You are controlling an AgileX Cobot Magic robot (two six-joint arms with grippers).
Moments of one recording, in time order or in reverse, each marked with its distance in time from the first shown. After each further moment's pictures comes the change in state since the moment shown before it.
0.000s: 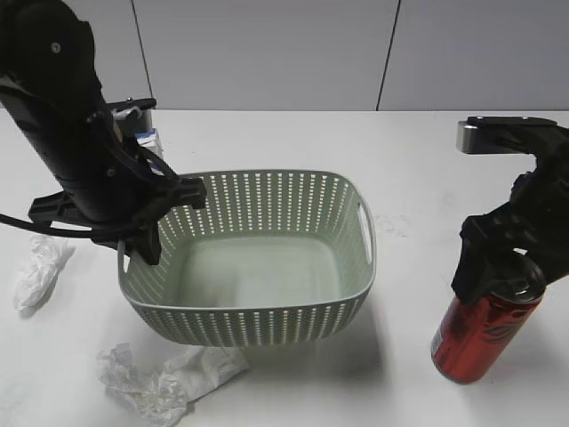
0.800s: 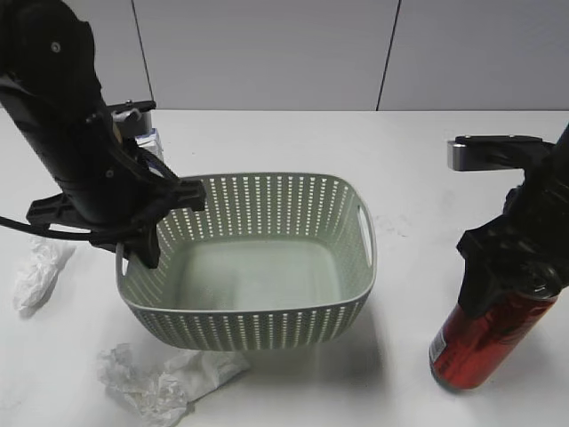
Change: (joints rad) left arm 0.000 0.000 0.000 -0.007 0.016 0.000; right arm 0.002 0.063 -0.019 -0.003 0.061 -0.008
